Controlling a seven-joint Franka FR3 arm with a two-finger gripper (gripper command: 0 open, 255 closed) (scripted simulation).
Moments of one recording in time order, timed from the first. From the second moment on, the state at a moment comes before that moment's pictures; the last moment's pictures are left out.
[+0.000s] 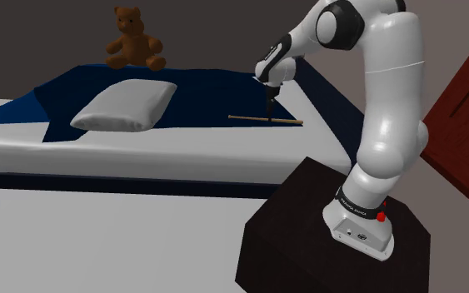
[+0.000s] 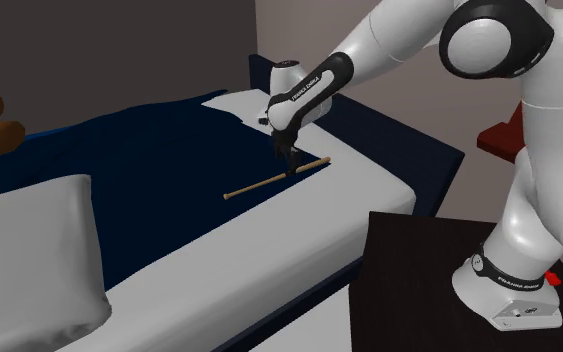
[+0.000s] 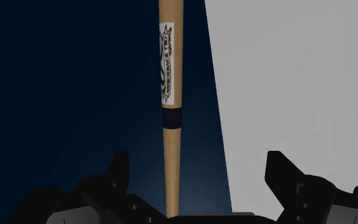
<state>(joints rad) -0.17 0.47 -0.38 -1.94 0.19 2.40 -1.30</state>
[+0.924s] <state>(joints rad) -0.22 0.61 -0.34 -1.86 0.24 2.46 -1.35</state>
